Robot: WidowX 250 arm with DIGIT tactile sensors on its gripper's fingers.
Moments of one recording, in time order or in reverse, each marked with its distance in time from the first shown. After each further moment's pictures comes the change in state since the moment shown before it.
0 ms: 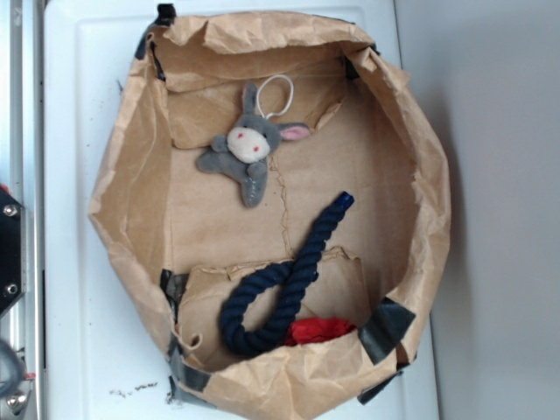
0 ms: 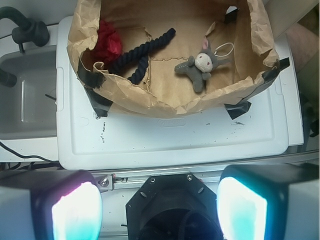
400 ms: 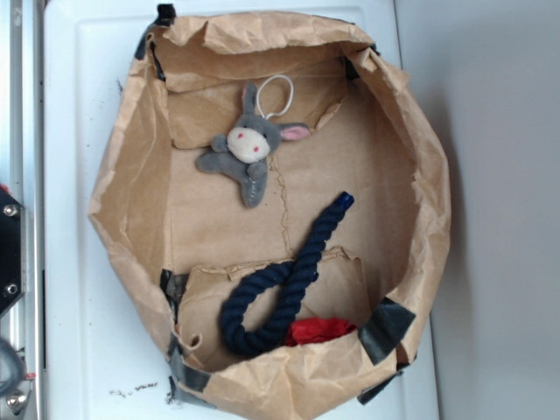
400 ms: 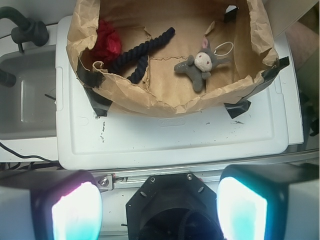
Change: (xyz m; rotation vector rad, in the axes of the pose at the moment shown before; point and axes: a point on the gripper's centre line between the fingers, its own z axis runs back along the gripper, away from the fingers) arm 0.002 0.000 -0.003 0.000 0.001 -0.006
